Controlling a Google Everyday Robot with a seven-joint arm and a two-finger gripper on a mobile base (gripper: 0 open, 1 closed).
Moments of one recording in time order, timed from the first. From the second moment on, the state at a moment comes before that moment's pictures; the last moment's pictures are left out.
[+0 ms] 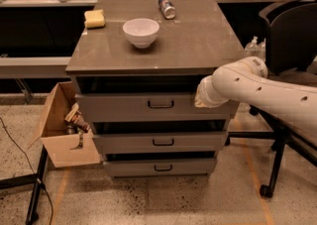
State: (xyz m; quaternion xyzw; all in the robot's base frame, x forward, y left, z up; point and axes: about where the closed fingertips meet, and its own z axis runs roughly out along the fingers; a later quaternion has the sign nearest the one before) arm 0.681 -0.159 0.696 -0.72 0.62 -0.17 0.27
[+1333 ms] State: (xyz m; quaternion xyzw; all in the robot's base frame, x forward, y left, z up) arm 0.627 -0.174 0.759 -0.73 0.62 -0.09 0.27
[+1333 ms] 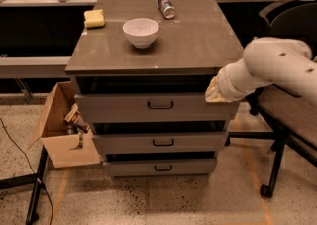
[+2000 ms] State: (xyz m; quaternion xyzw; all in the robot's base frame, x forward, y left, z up) arm 0.568 -0.227 0.827 -0.70 0.62 0.06 0.35
